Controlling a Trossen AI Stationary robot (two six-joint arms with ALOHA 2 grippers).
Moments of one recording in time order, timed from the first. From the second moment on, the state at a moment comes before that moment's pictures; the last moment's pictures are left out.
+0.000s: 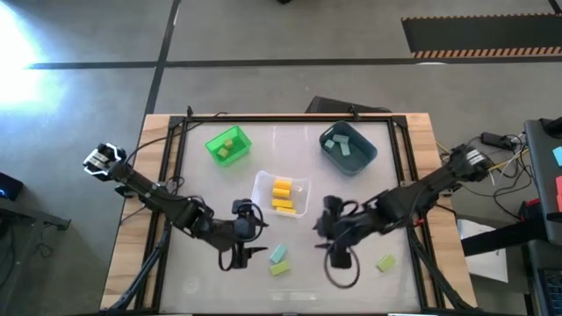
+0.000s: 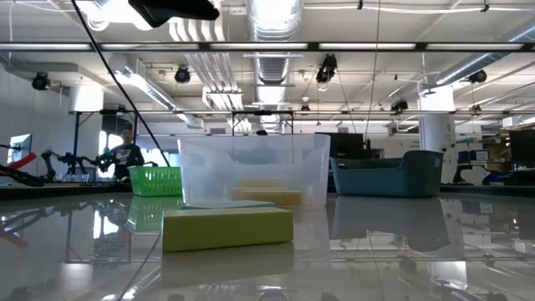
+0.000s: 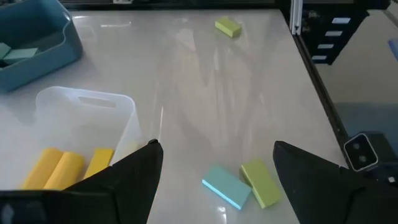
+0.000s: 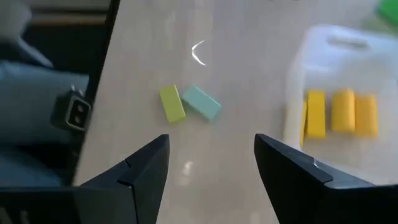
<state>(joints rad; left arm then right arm) -0.53 1.40 1.04 -0.25 -0.41 -0.33 0.48 1.54 1.38 -0.70 0.19 0.36</state>
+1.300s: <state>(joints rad) -0.52 1.11 1.03 -0.26 -0.56 -0.25 0.32 2.23 1.73 -0.65 -0.06 -0.30</state>
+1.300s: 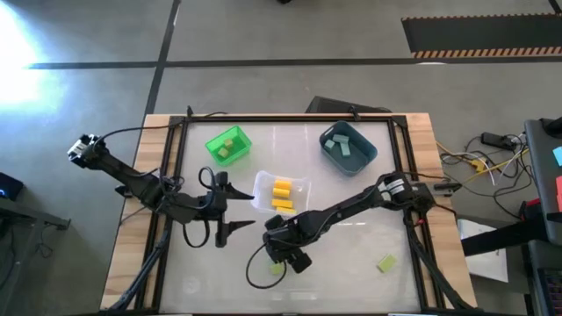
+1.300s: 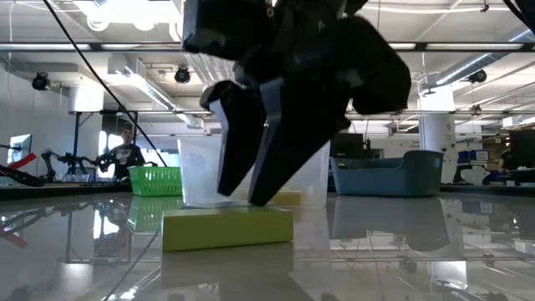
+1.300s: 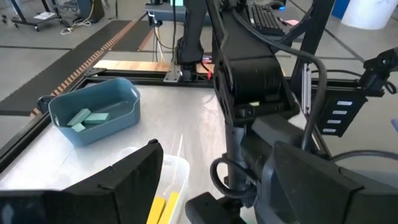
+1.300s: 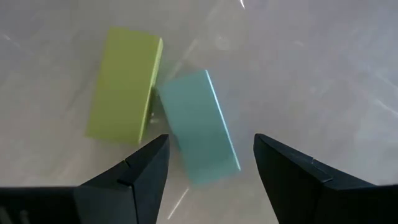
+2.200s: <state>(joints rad) -0.52 1.10 1.03 -0.26 -0.56 -0.23 0.34 2.18 1.73 -0.67 -0.04 -0.18</state>
